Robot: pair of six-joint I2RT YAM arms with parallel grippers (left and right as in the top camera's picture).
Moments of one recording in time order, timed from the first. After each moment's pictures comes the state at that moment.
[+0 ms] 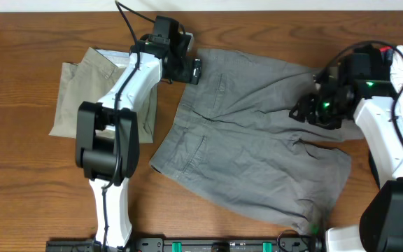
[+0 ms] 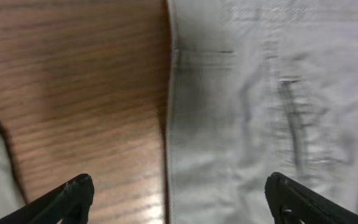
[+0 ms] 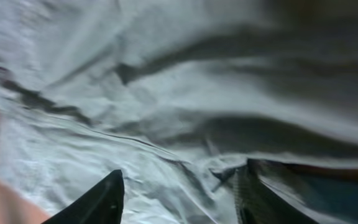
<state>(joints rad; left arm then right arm) -0.25 2.19 1.73 -0.67 0.25 -0.02 -0.04 1.62 1.22 -0.95 -0.33 0.18</state>
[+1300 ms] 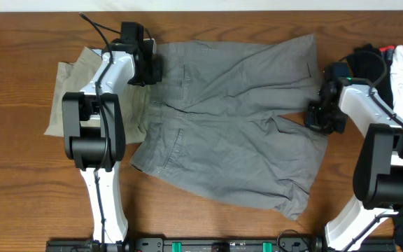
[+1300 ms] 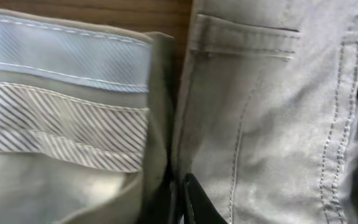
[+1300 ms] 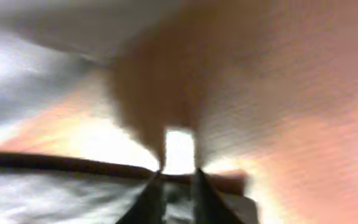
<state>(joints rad) -0.07 2.29 1.75 -0.69 0.18 -0.09 -0.08 1.92 1.22 -0.81 -0.04 0.23</state>
